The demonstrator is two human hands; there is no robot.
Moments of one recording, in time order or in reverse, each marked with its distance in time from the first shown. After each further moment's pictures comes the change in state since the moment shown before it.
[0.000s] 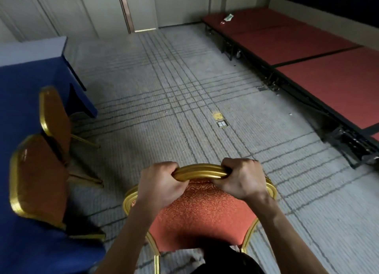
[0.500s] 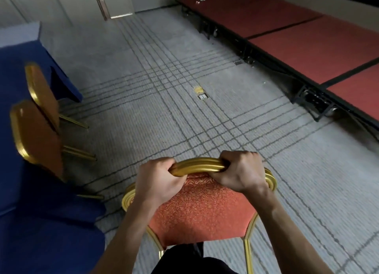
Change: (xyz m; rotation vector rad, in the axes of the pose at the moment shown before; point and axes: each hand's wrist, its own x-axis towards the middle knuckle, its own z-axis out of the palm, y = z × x) left_hand -0.283 0.116 -0.023 -0.104 -0.005 0.133; right_hand -0.322 0.002 -0.046 -0.057 0.064 0.074
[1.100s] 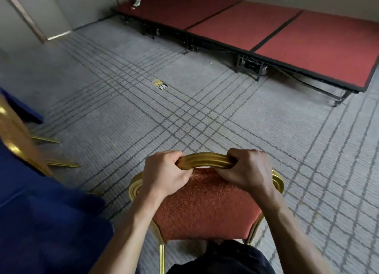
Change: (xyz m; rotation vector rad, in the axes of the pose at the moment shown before) left_hand -0.284 0.108 -0.098 -0.062 -0.163 0.357; right_hand -0.396 -0.099 -0.076 -0.018 0.257 0.372
